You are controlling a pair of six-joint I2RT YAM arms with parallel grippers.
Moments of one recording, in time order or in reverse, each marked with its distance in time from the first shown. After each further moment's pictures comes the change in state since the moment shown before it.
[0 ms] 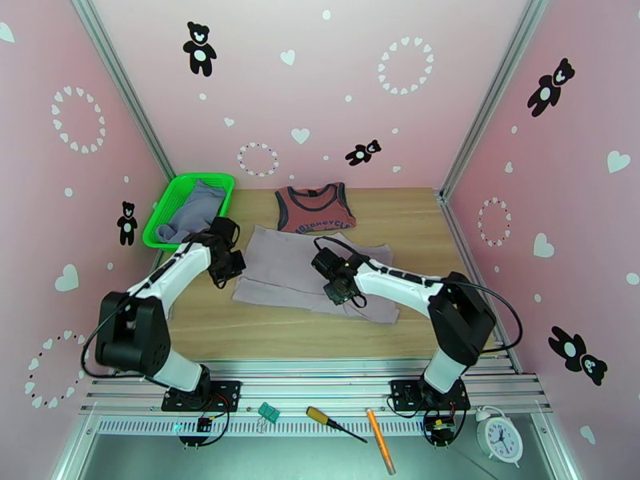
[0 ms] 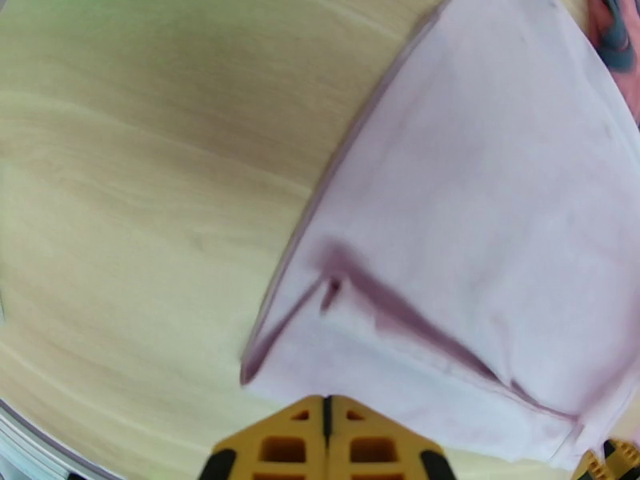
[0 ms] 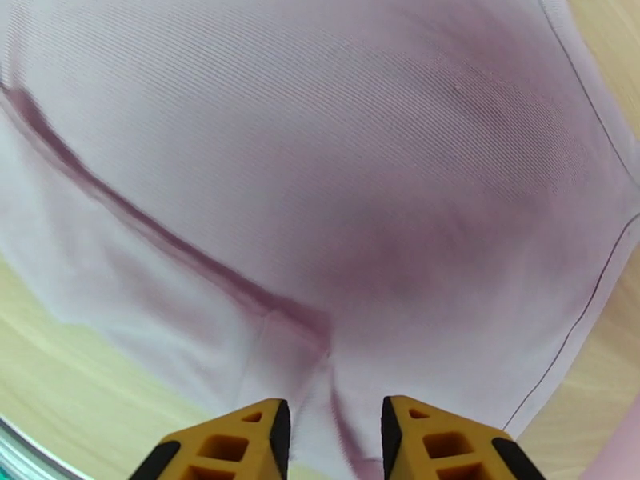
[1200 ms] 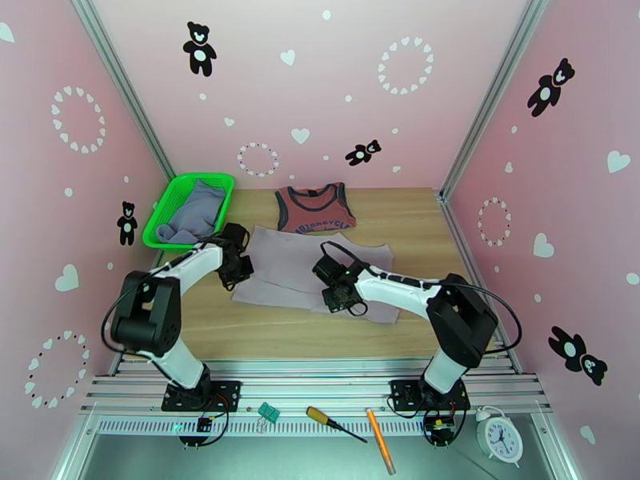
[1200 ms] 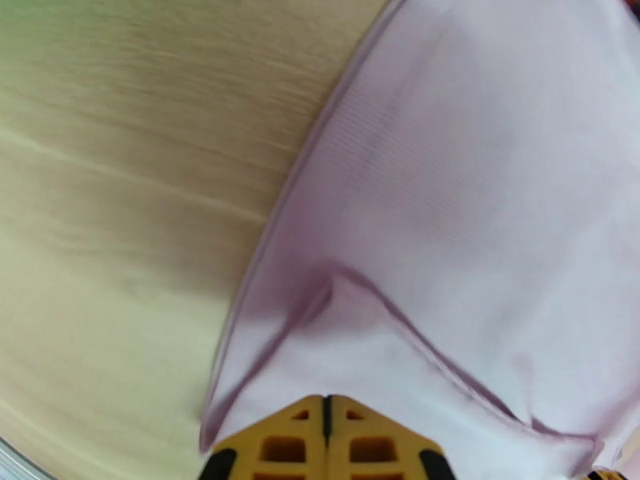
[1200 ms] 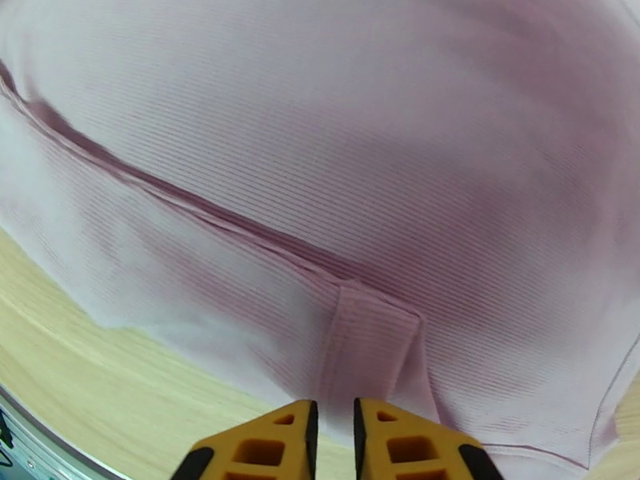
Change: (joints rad) left arm -0.036 0.146 -0.014 0.137 -0.014 0.005; right arm 0.005 0.055 -0.070 0.090 -0.126 0.190
